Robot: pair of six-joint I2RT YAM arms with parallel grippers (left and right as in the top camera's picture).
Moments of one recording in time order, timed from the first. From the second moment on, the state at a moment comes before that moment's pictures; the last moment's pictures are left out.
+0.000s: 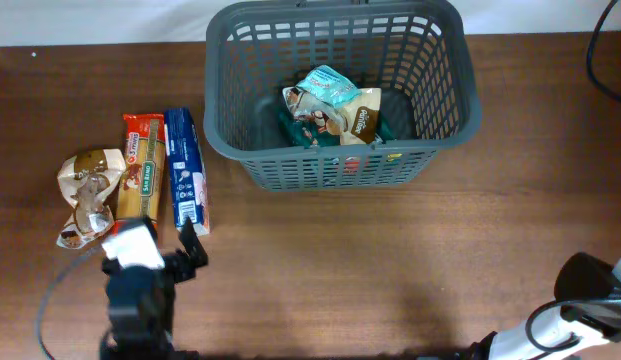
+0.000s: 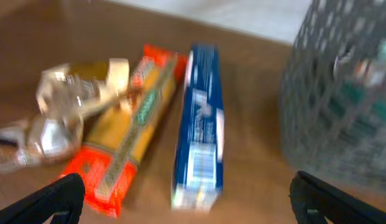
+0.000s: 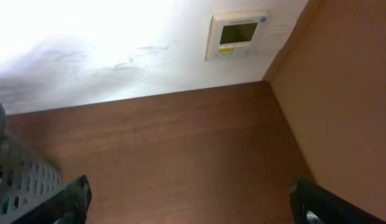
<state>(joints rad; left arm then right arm) 0.03 0.37 0.43 -0.50 -0.16 -0.22 -0.51 1.88 2.53 -1.26 -0.20 -0.23</state>
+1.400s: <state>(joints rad) 0.08 1.81 1.18 -0.69 -0.01 -0.13 -0.51 1.89 2.53 -1.26 -0.21 -0.23</state>
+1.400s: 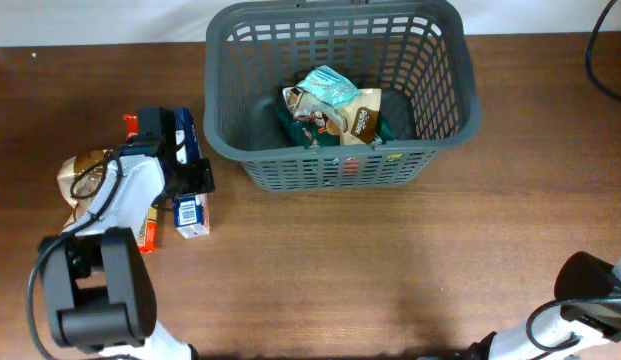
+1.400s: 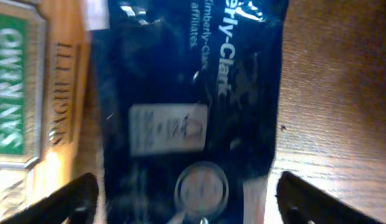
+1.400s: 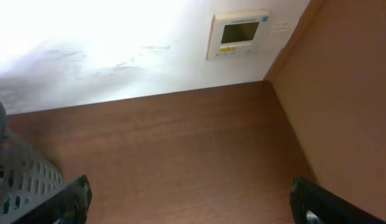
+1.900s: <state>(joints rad) 0.08 1.91 1.25 -0.78 0.01 -0.12 -0.51 1.89 2.53 -1.26 -0.21 -0.23</state>
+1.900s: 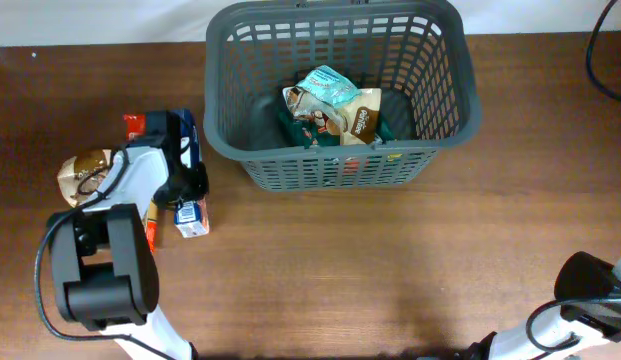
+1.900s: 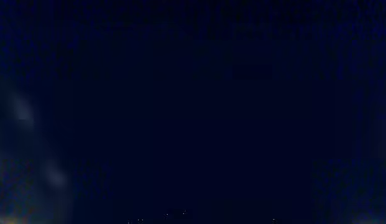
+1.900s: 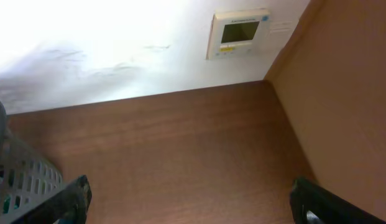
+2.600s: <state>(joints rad) -0.15 1.67 2.27 -1.00 0.21 0.62 -0.51 1.89 2.53 -1.26 -0.21 -0.23</state>
